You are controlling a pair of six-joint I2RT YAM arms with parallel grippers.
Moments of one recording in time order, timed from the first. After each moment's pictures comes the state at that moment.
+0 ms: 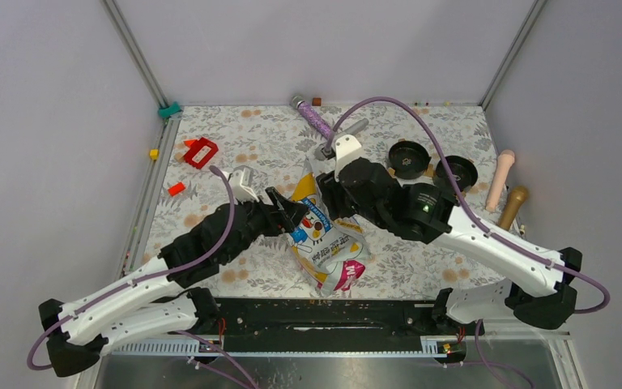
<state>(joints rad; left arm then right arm) -1.00 0.74 0.75 -0.27 -0.36 -0.87 1.11 1.28 1.47 -0.78 0.43 0.28</state>
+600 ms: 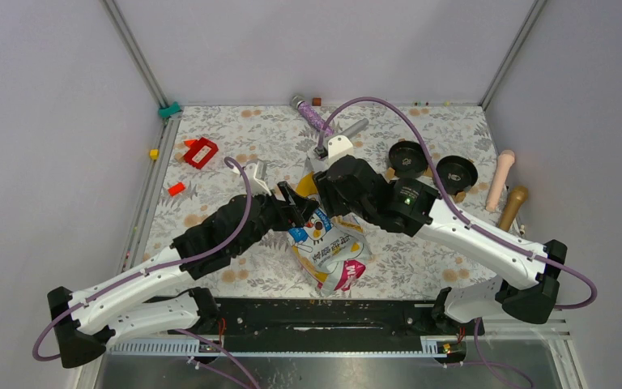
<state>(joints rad) -1.00 0.87 0.82 -0.25 -0.33 -0.85 1.07 1.36 1.47 -0.81 0.43 0.31</state>
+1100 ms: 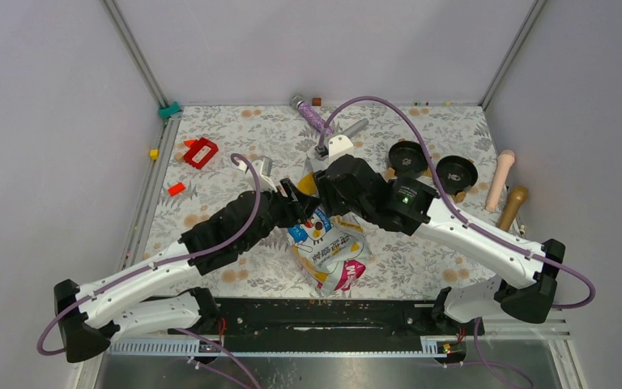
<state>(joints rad) -1.00 0.93 0.85 -0.22 -0.35 -0.86 1.06 1.37 1.47 -0.80 0.40 0.35</state>
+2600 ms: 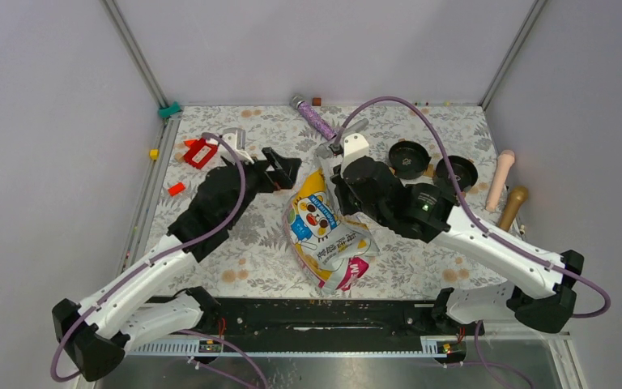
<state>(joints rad) -0.76 0.94 0.87 -0.09 -0.32 -0.65 1.05 1.29 1.41 -0.75 0.45 0.34</state>
